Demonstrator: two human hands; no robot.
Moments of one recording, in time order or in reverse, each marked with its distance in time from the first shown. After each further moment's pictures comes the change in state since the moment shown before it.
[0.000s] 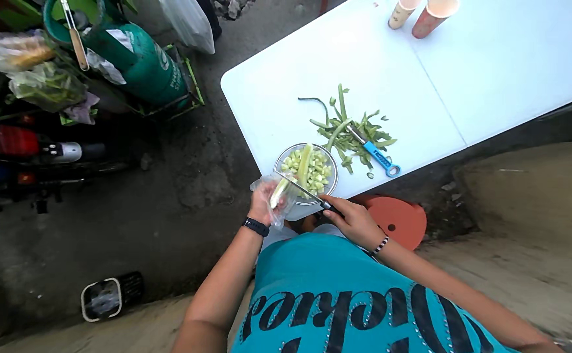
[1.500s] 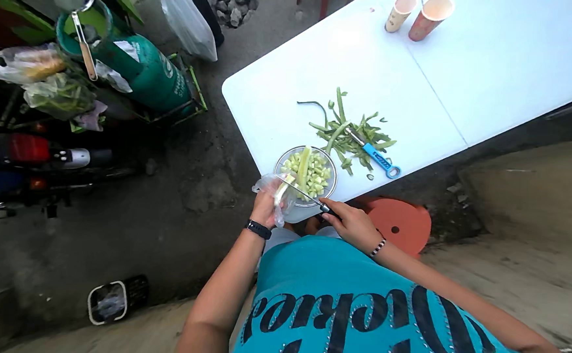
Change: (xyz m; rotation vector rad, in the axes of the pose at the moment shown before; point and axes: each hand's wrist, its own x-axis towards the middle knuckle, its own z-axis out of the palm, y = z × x) left_hand 0.002 -0.006 0.011 0.223 0.077 0.119; right_hand -0.004 0.000 0.006 -0.050 -0.010 0.044
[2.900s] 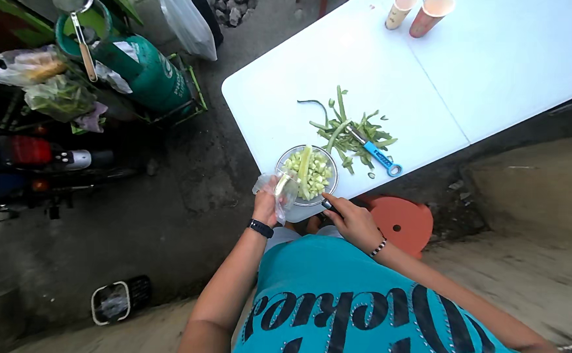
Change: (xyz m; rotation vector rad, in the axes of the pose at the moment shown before) left_hand 0.003 -0.002 0.003 -0.018 0.128 0.046; right_hand -0.001 -0.004 0.004 -0.055 0.144 -0.027
